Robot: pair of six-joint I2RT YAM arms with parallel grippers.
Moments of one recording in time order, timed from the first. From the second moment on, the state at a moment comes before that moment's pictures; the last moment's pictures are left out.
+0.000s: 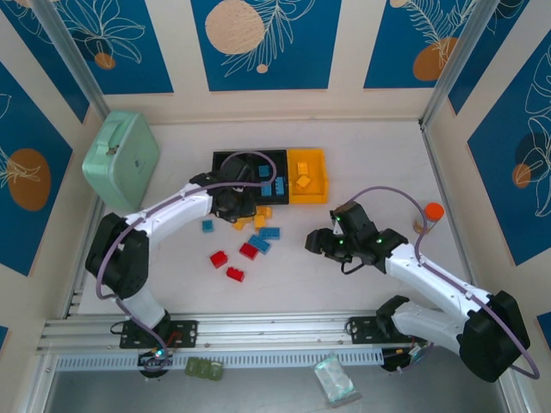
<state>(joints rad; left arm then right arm) -0.62 1.67 1.27 -0.71 0.02 -0.67 0.59 1.01 0.61 -0.54 -0.24 0.83</state>
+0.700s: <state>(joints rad) -0.75 2.28 2.19 -0.92 0.06 -0.58 0.36 0.63 0.47 -0.71 -0.23 0.89</state>
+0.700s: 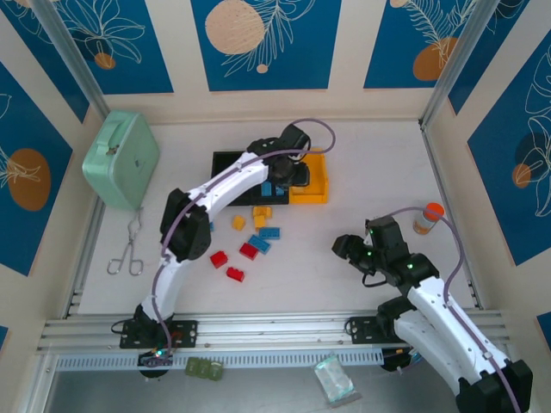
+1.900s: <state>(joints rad) -0.77 2.52 2.48 -0.94 0.13 -0.58 0.27 0.55 0.43 -0.77 -0.30 0.89</state>
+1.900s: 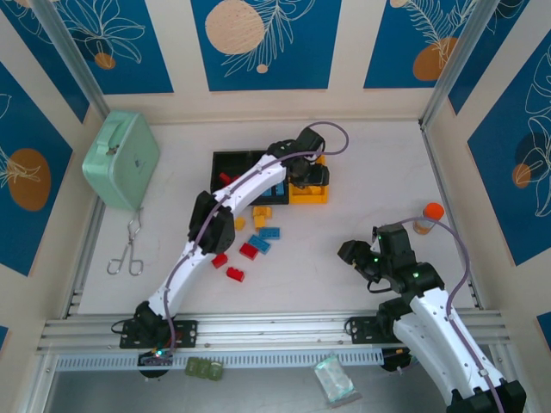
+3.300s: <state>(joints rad) -0.75 1.89 1.29 -0.64 -0.13 -0.64 0.63 0.92 0.56 -0.54 -0.20 0.85</state>
